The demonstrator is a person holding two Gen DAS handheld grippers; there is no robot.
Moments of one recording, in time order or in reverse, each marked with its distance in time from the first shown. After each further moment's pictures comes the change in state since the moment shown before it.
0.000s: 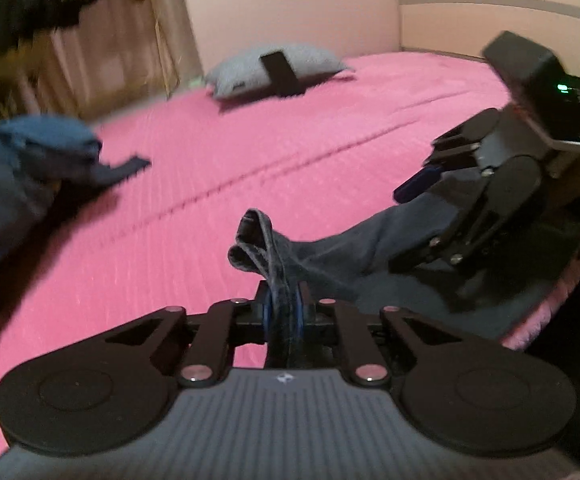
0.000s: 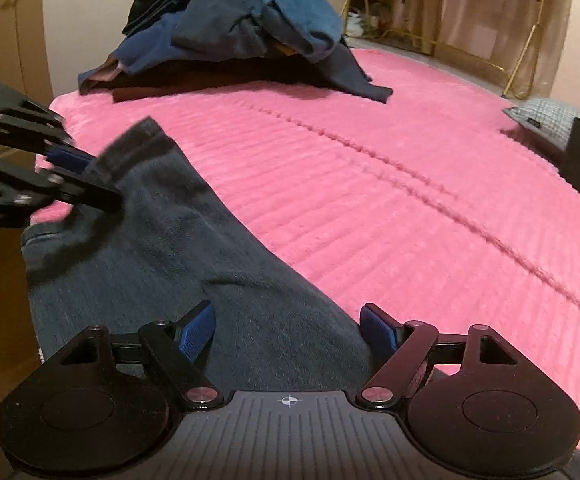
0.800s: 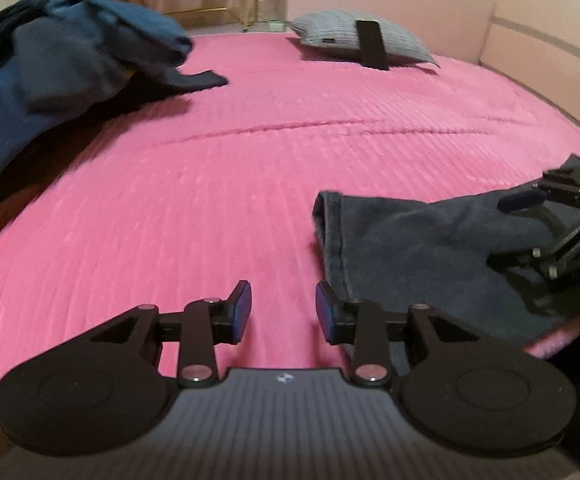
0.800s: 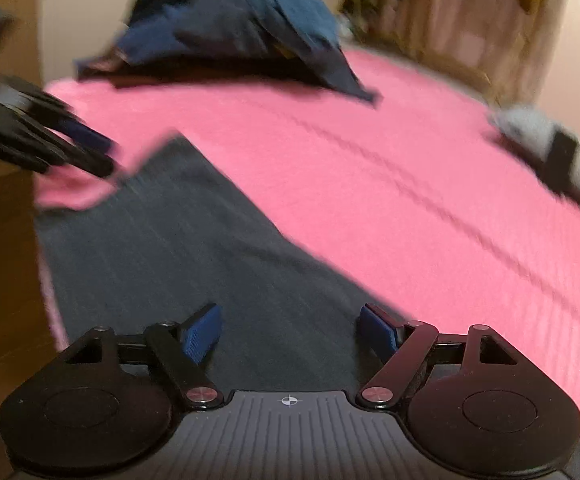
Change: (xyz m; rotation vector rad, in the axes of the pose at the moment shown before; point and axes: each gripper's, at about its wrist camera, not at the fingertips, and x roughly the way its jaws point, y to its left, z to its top) left arm -0.001 0.060 -0.034 -0.347 0.146 0.045; right arm -0.013 0.010 -0.020 0.050 0.020 -0.068
